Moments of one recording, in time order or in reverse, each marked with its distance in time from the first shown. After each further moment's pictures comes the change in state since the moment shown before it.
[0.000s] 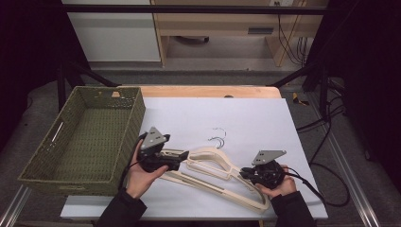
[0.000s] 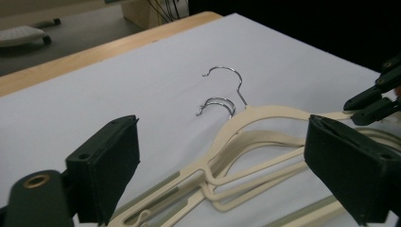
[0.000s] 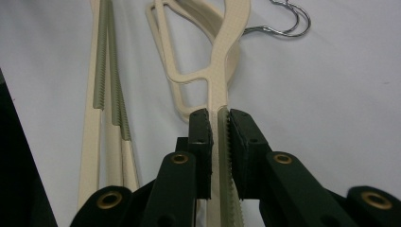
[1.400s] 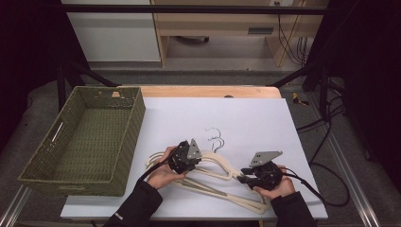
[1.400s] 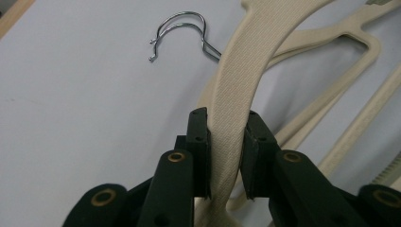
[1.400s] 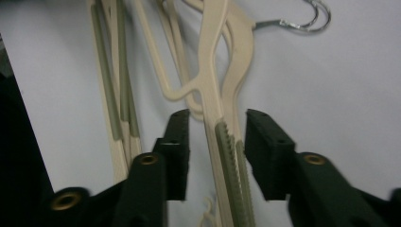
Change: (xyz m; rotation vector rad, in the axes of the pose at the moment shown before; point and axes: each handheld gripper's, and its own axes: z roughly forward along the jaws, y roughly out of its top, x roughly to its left) left arm -0.022 -0.024 0.077 0.310 -0.043 0.419; right arm 0.002 0.000 0.007 0.018 0.037 -0.019
